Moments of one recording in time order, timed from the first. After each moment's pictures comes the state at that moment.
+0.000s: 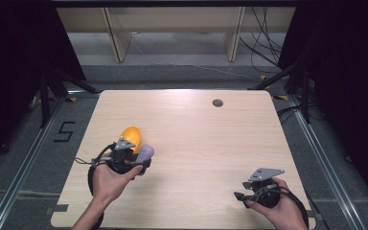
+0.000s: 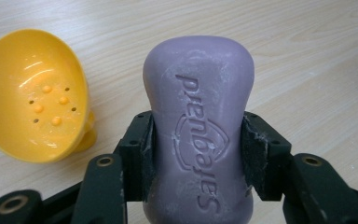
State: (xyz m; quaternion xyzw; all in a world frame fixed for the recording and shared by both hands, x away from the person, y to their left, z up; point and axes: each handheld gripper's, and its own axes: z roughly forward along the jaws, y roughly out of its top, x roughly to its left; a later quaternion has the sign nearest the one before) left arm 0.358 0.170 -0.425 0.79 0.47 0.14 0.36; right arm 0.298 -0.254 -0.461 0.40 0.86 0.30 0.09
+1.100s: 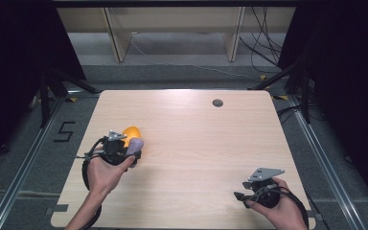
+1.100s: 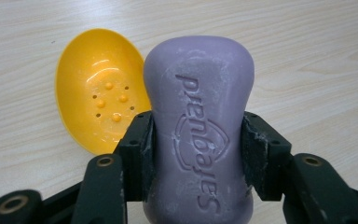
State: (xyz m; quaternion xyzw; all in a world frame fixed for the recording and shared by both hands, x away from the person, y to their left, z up) left arm 0.376 0.187 -0.422 0.76 0.53 0.17 0.34; right arm 0.301 -0.254 -0.462 0.38 0.87 0.31 0.09
